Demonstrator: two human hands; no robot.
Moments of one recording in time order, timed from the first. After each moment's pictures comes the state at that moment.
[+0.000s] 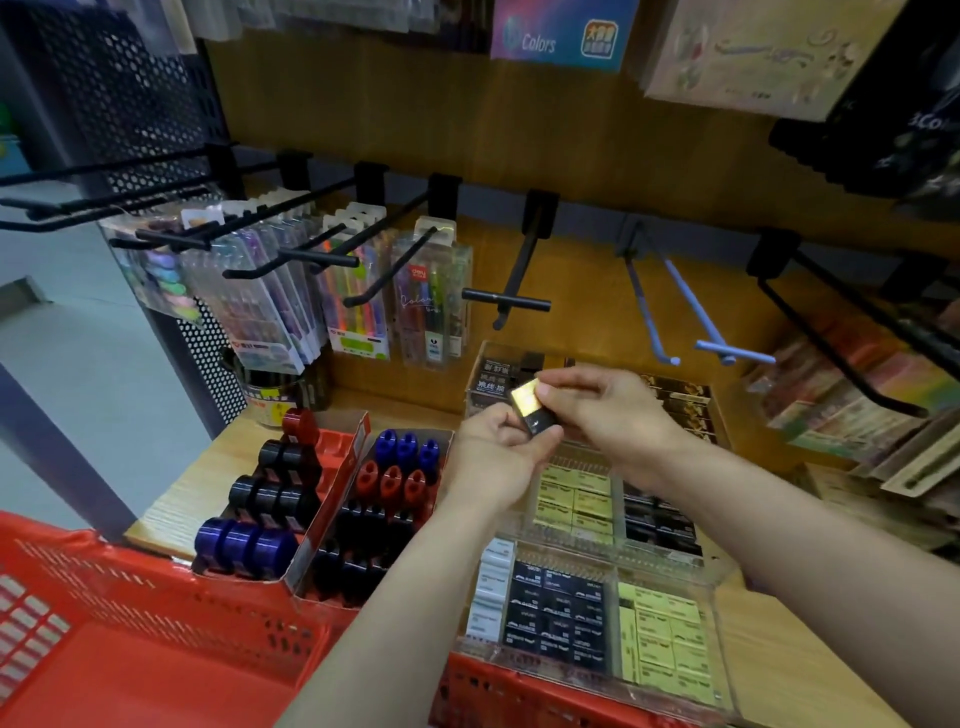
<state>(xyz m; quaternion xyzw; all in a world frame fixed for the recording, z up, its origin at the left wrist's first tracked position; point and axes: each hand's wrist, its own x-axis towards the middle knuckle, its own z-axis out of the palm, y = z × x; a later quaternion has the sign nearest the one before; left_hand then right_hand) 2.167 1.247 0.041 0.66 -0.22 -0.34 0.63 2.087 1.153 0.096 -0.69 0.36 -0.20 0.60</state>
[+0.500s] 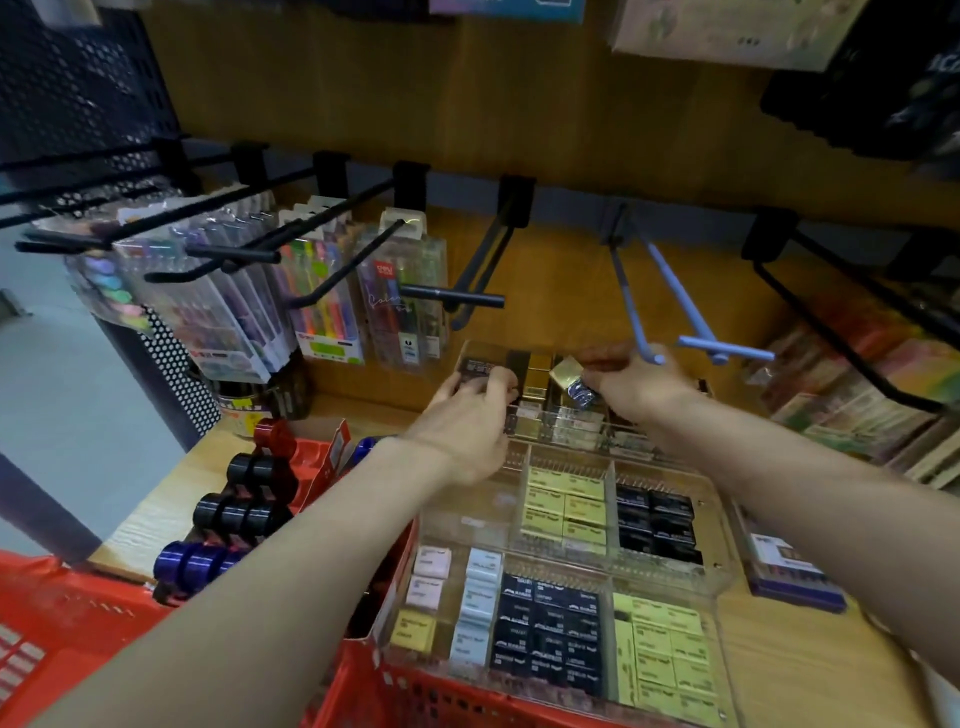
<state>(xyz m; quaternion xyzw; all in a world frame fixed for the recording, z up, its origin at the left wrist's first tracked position) 2.224 1.221 0.045 0.78 -0.60 -0.10 0.15 2.090 1.093 0.098 -0.75 0.50 -0.17 0.39</state>
